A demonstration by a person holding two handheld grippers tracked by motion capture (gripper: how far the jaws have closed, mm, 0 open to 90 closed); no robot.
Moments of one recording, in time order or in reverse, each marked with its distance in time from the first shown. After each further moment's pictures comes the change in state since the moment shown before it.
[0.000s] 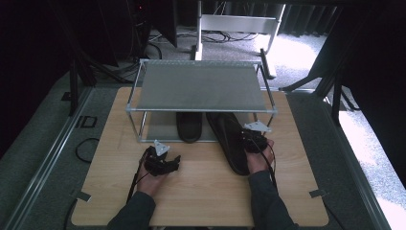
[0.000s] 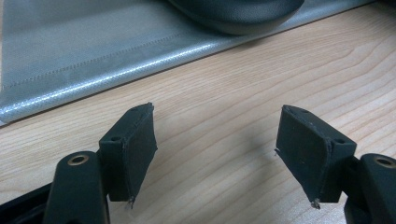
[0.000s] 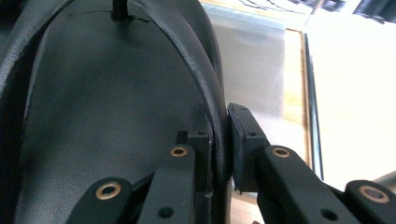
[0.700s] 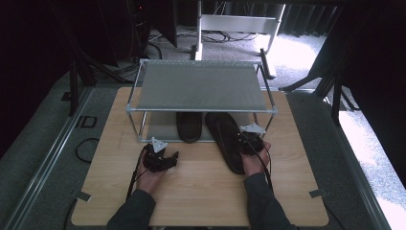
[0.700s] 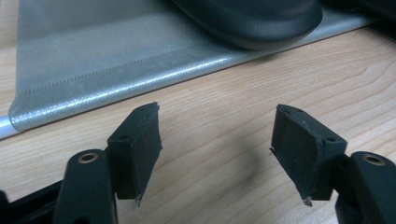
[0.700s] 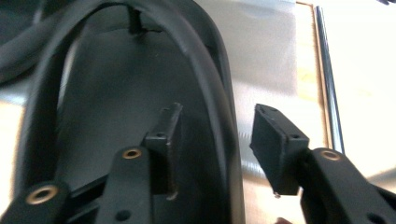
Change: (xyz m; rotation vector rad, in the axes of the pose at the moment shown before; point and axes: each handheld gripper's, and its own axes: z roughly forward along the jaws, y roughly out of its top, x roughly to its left) left arm 0.008 0.005 0.005 -0.025 0.020 -0.019; right arm 0.008 -0.012 0.006 0.056 0.000 0.006
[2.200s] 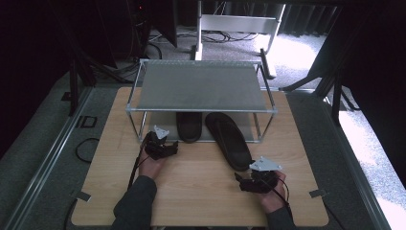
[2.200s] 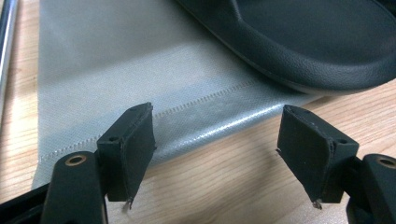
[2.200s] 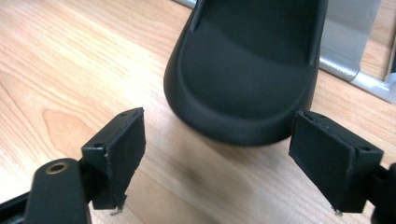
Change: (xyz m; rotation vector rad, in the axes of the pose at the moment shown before) left arm 0.022 0.026 0.033 0.015 0.035 0.005; right arm 0.002 -0.075 -0.084 0.008 0.262 -0.197
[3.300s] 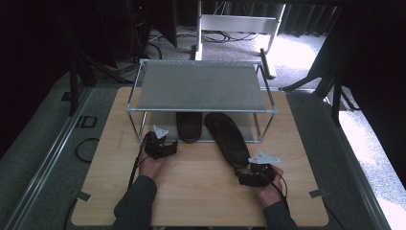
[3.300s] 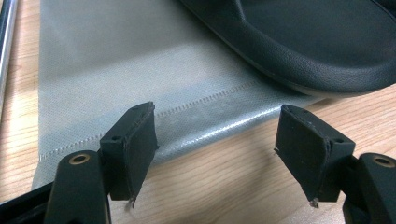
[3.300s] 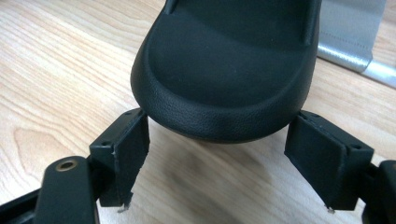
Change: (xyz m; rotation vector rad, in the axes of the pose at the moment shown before) left arm 0.000 0.000 0.000 0.001 0.006 -0.006; right arm -0.012 0.005 0.019 0.034 0.017 0.068
